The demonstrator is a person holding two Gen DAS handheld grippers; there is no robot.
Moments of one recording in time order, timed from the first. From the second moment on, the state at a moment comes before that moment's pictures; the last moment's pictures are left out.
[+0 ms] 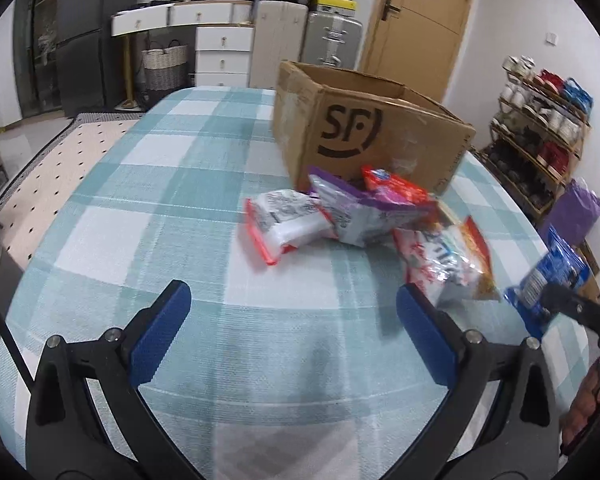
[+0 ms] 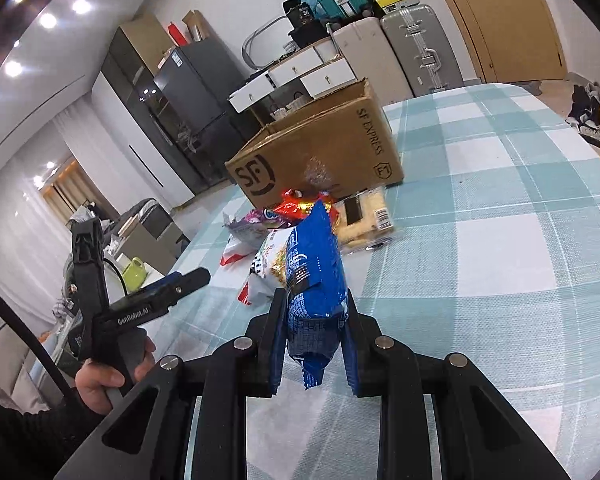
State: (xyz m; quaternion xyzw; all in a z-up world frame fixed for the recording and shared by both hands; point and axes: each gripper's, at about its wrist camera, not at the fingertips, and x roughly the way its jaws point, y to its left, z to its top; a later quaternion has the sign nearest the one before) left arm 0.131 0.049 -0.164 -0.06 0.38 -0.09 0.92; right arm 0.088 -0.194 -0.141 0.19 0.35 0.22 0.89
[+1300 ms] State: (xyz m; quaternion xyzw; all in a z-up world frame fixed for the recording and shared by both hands) left arm 0.181 -0.043 -0.174 -0.12 0.49 -0.20 0.84; right arm 0.109 -0.235 -0.133 0.15 0.29 0.14 0.93
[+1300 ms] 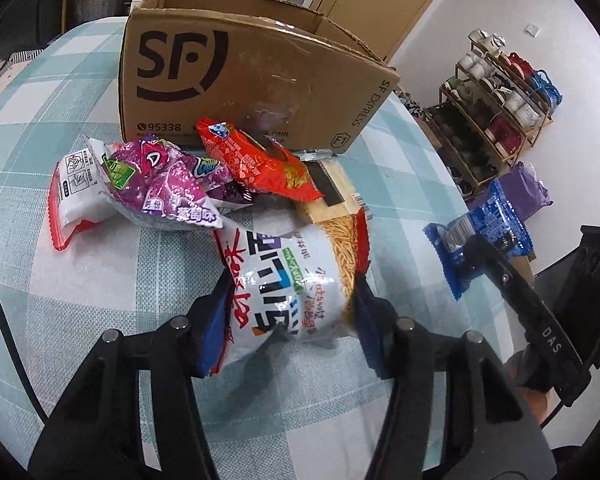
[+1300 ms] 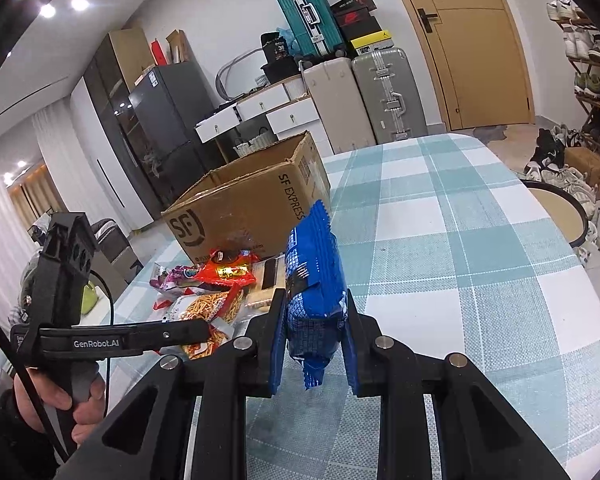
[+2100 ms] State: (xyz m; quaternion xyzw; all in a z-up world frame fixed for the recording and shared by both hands) left arm 0.118 -0.007 -0.091 -0.11 0.40 -0.24 0.88; right arm 0.098 -0.242 -0.129 0.16 0.27 0.11 0.95
